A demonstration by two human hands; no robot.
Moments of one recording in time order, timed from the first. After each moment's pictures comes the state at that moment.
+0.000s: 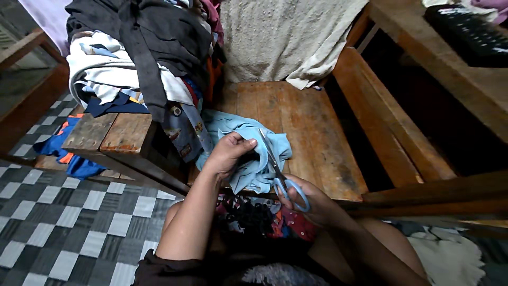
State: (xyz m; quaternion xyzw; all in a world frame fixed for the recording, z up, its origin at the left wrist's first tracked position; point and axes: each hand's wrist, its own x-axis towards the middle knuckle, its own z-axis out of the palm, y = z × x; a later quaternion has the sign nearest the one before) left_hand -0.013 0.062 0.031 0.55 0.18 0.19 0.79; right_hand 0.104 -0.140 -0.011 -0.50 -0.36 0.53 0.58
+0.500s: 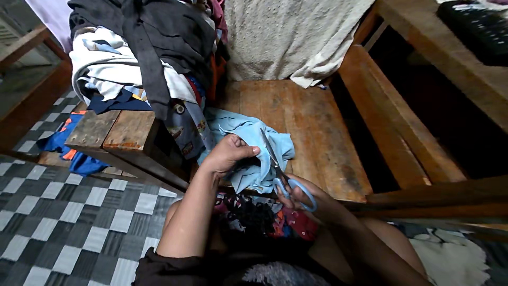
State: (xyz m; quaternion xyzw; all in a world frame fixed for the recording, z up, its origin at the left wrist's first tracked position) left_hand -0.020 0.073 0.027 0.57 0.12 0.14 0.80; right_hand 0.112 -0.135 -0.018 -0.46 -0.42 0.54 0.57
